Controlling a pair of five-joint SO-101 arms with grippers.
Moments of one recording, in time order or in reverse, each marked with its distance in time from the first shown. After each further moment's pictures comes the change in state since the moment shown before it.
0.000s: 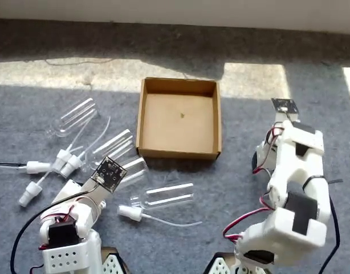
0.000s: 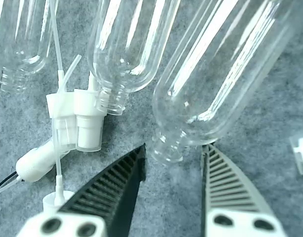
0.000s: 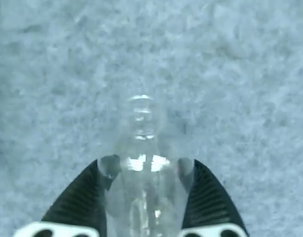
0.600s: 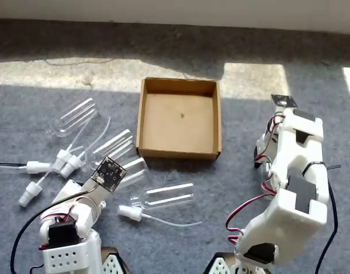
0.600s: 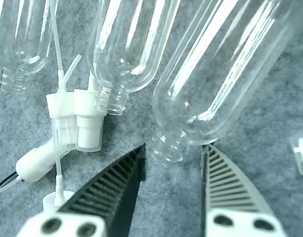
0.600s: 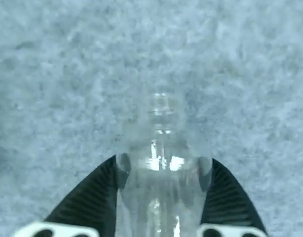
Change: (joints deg) left arm 0.0 0.0 0.0 0.0 0.0; right arm -0.4 6.9 -10.5 8.1 -0.4
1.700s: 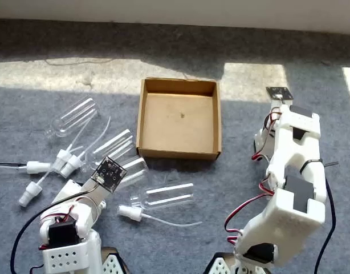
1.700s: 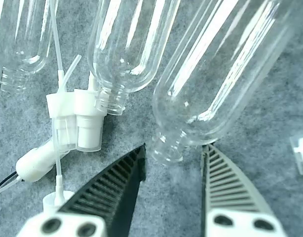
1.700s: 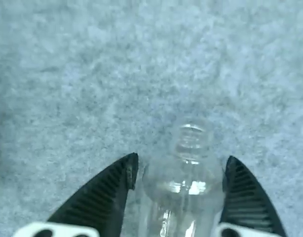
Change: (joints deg) left arm 0.0 0.0 0.0 0.0 0.0; right arm -1.8 -0.2 -2.0 -2.4 2.5
